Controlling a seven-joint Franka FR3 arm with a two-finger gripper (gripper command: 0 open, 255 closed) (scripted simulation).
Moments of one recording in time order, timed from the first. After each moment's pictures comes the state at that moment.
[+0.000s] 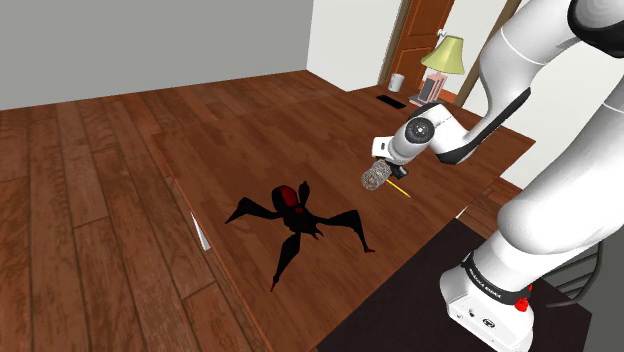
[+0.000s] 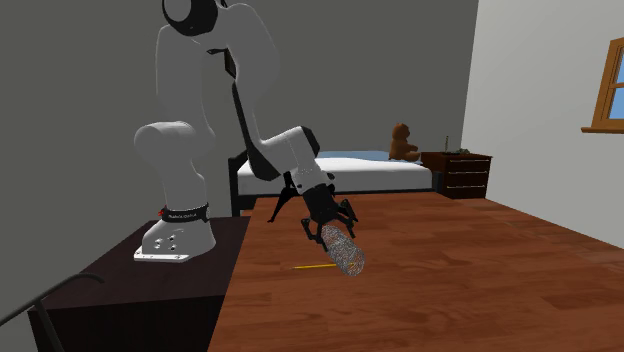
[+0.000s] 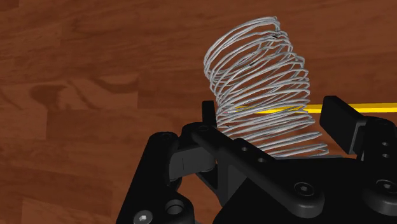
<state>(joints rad) -0.33 0.11 -0.02 -2.61 -1.95 2.78 0.01</state>
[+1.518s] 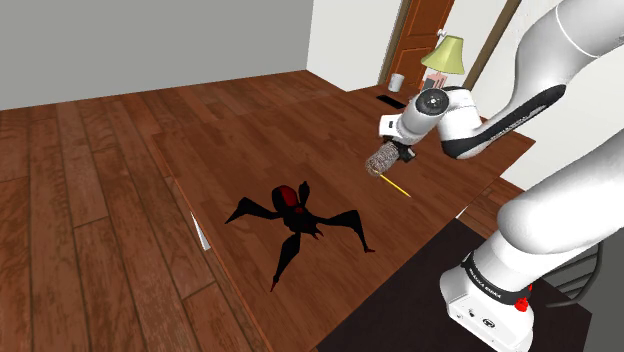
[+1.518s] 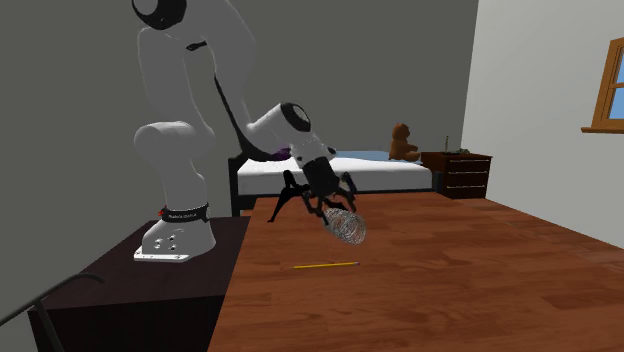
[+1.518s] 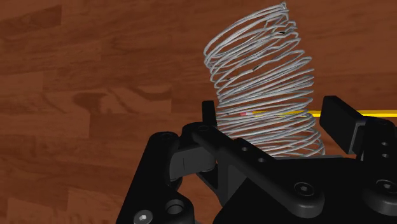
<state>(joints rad) -0.34 -0.13 -0.03 -2.70 -1.56 2.81 -0.43</state>
